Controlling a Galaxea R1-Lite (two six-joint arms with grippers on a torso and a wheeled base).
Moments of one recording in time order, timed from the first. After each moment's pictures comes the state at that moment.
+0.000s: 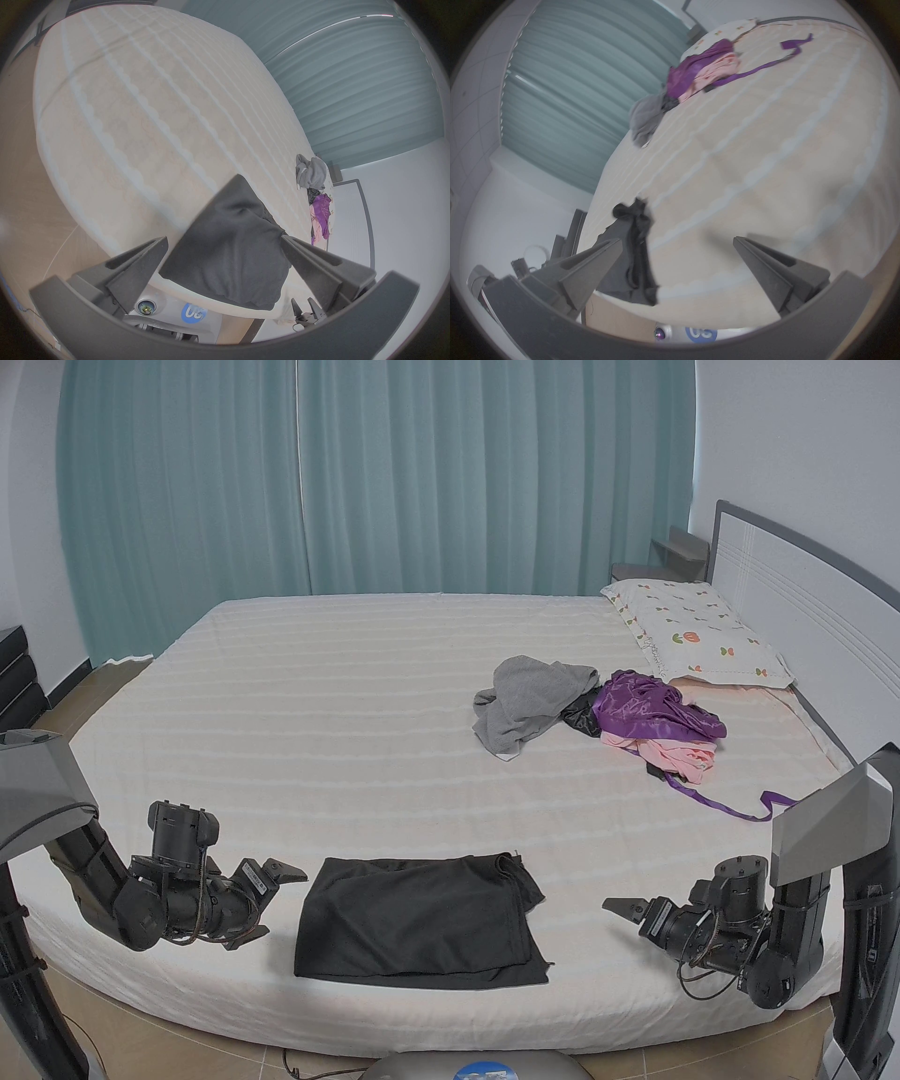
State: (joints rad) left arm -0.14 2.03 -0.50 -0.71 -0.23 -0.99; right arm 0.29 2.37 -0.24 -1.55 0.17 0.85
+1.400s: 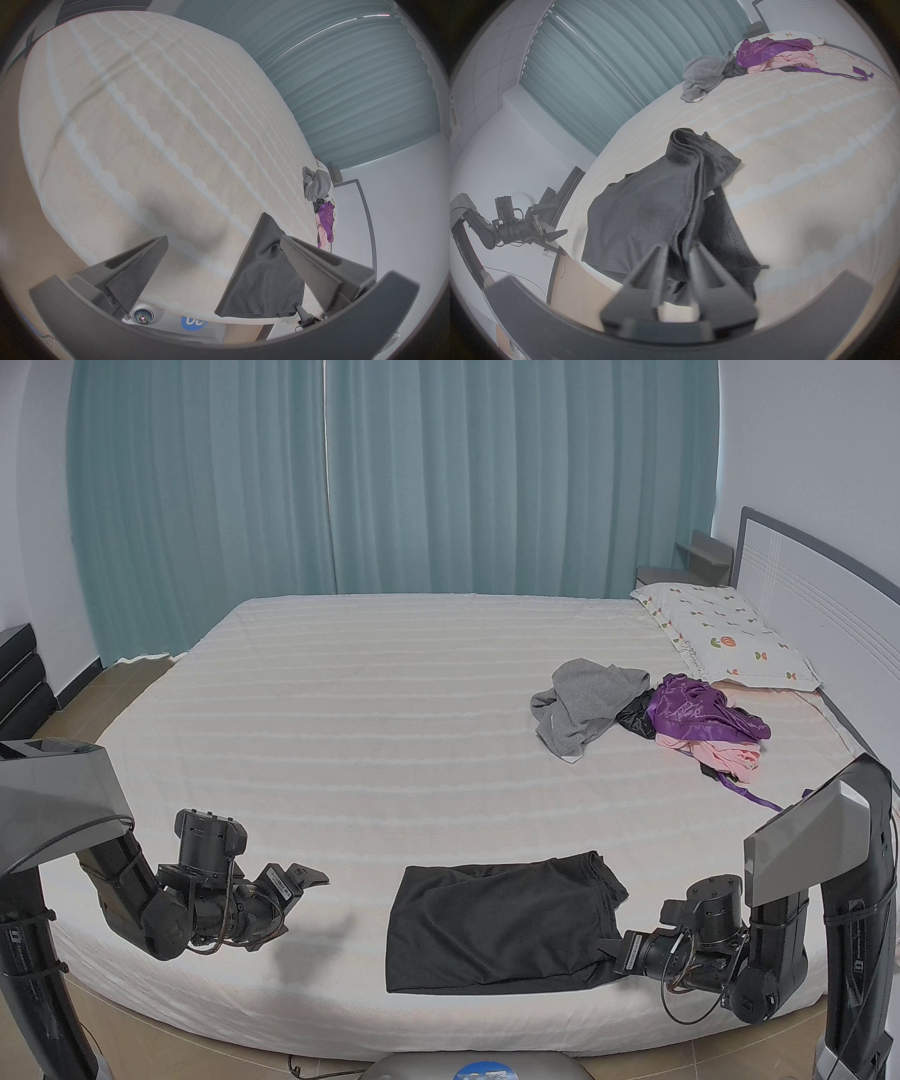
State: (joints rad) left arm -0.20 2.12 -0.53 -0.81 -0.19 -0.98; right arm 0.40 2.42 -0.25 -1.54 0.14 0.60
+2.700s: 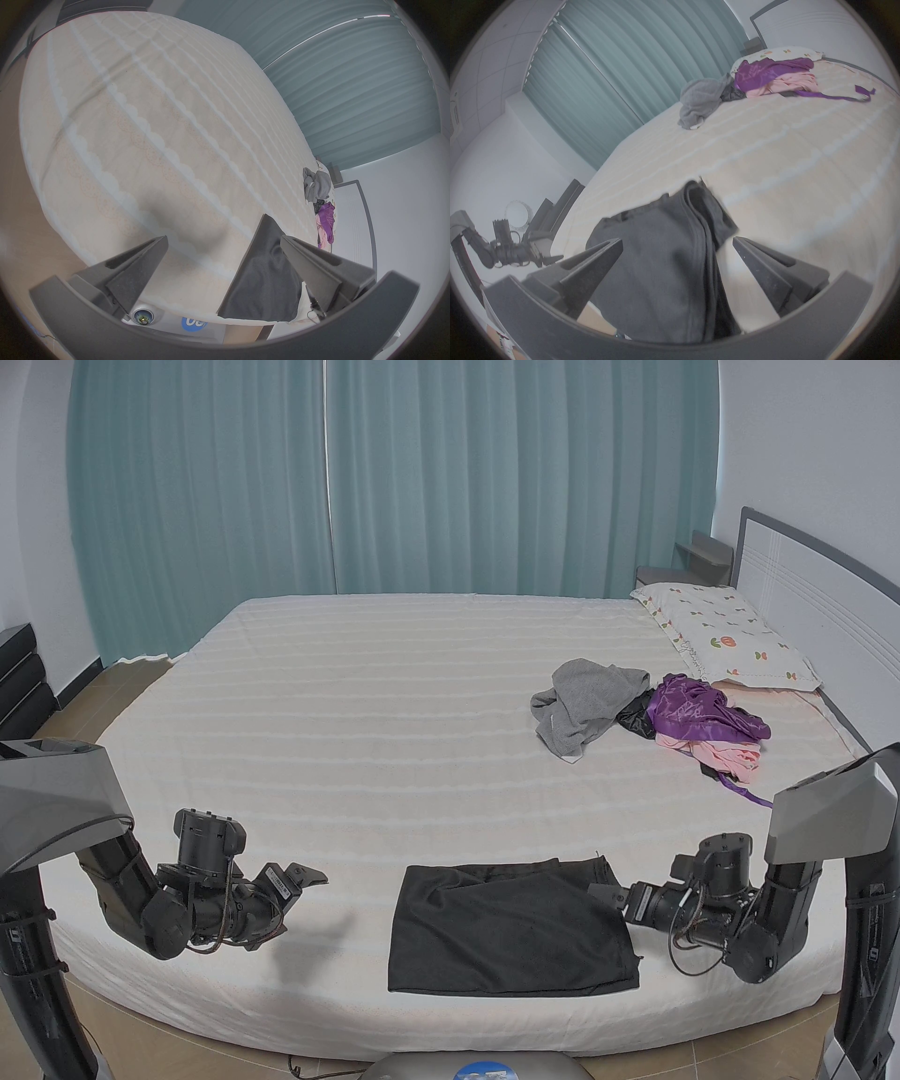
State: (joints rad) left arm -0.20 2.12 -0.53 -0.81 -0.19 -0.98; right arm 0.30 2.36 -0.42 -1.39 0.16 0.55
